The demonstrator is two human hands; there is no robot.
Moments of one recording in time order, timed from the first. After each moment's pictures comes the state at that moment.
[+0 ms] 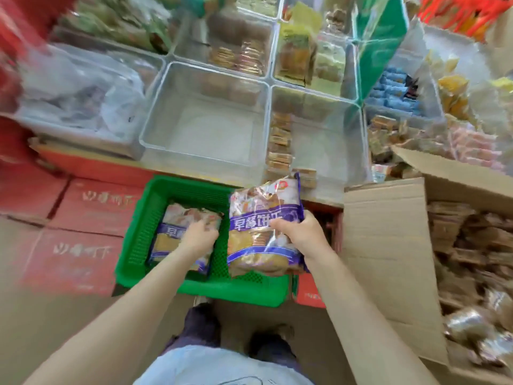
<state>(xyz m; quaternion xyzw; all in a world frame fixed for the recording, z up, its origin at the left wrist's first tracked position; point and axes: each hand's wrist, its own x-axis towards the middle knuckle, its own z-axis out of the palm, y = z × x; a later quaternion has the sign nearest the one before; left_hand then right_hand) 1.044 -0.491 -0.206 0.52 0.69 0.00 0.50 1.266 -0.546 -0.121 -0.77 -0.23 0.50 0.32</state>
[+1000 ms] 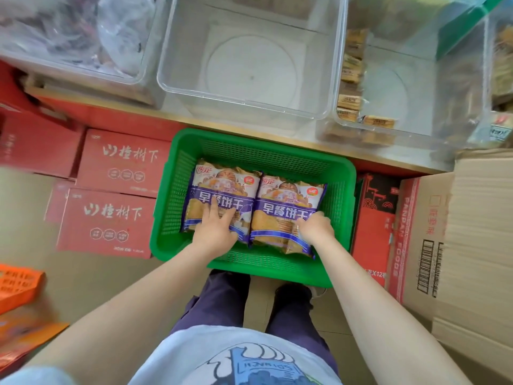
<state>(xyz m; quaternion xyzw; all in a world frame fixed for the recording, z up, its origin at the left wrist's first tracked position) 0.975 -0.502 -0.306 0.65 0.59 -0.24 0.41 1.215 -0.527 -0.316 -0.86 -0.24 0.44 -0.11</state>
